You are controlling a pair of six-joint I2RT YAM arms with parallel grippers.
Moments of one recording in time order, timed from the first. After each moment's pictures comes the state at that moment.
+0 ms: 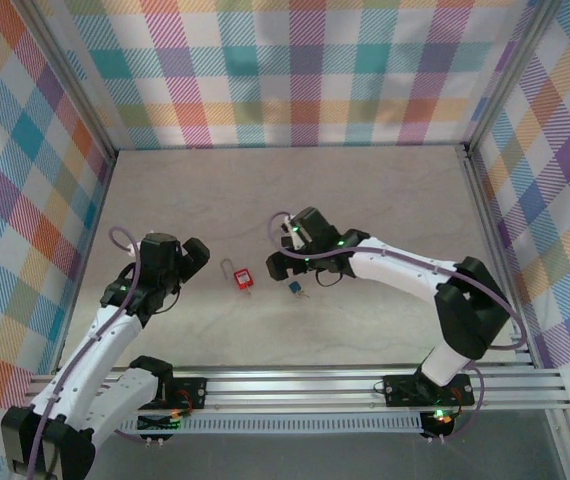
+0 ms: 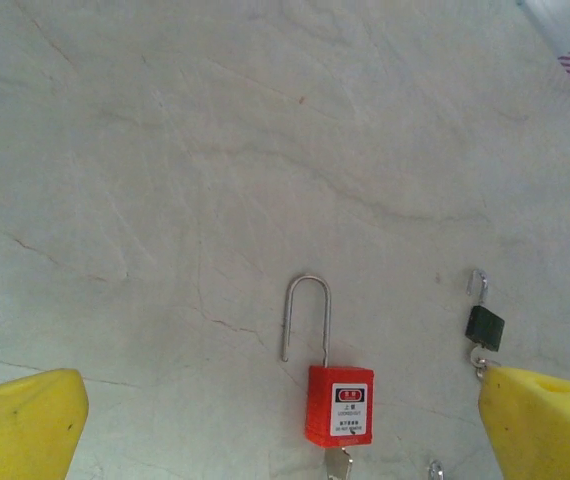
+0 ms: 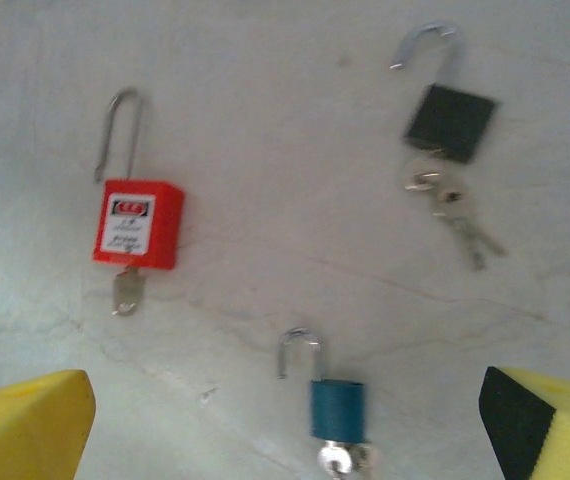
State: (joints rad) left arm -0.28 0.84 0.70 -0.63 -0.15 -0.91; right arm 0.85 1.65 1.15 -0.43 -0.05 0.34
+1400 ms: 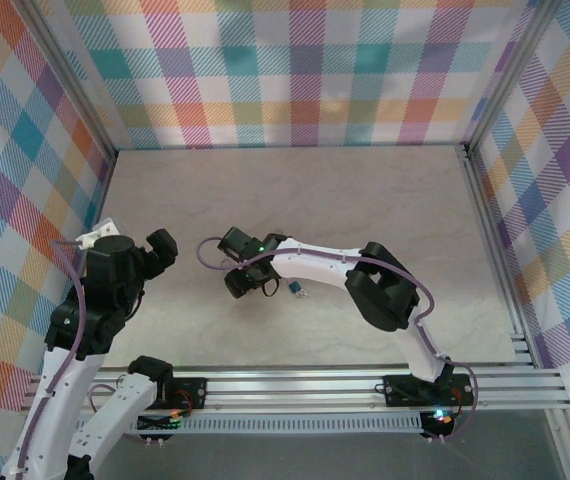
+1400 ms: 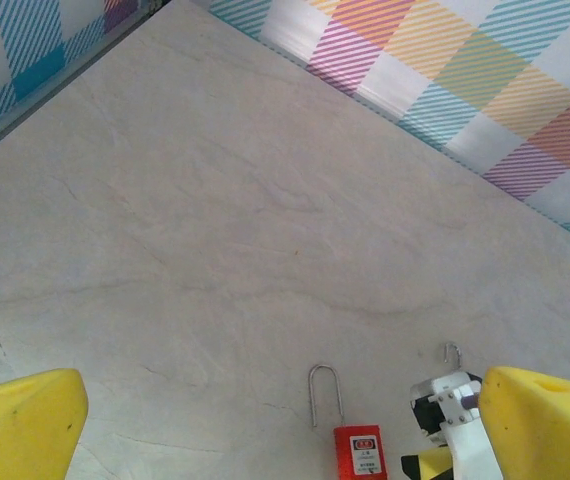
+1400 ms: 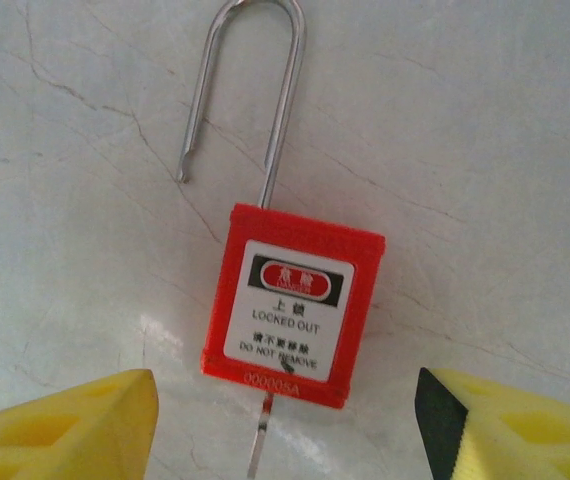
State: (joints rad) left arm -0.27 0.66 1.00 -0.92 -0.35 -0.66; right arm 1.04 2.16 1.67 -0.67 0.06 0.36
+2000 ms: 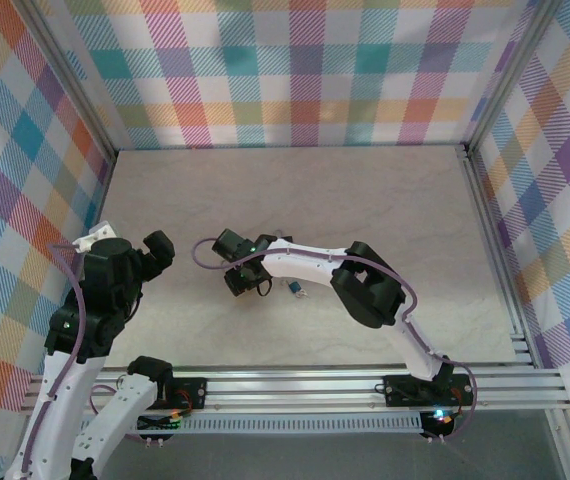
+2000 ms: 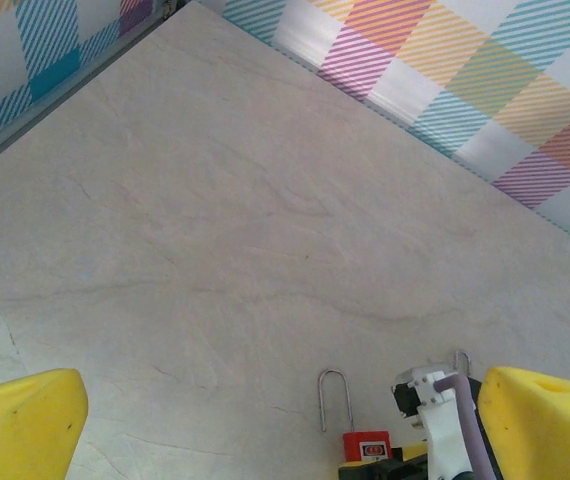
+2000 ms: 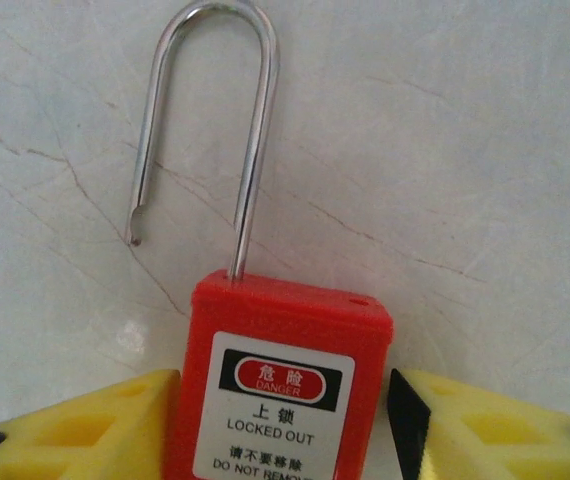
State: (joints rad) left arm -0.23 0.64 0.98 -0.92 -0.34 -0.65; right arm 1.04 2.26 1.76 -0.69 0.10 0.39
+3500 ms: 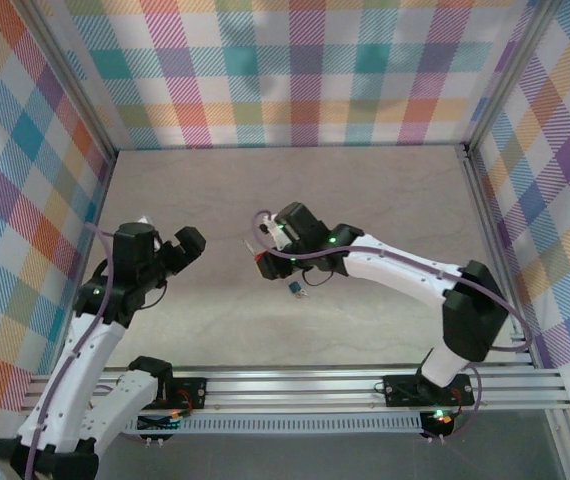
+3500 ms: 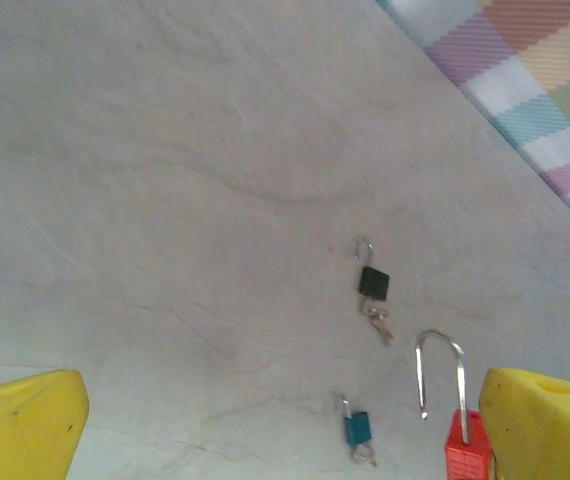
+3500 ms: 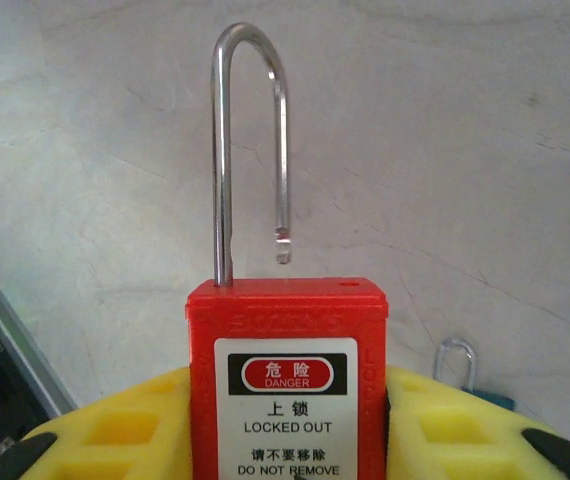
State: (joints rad) left arm -0.22 0.81 0.88 -0.76 0.04 -0.83; right arm 0.90 1.60 1.26 -0.52 -0.20 0.32
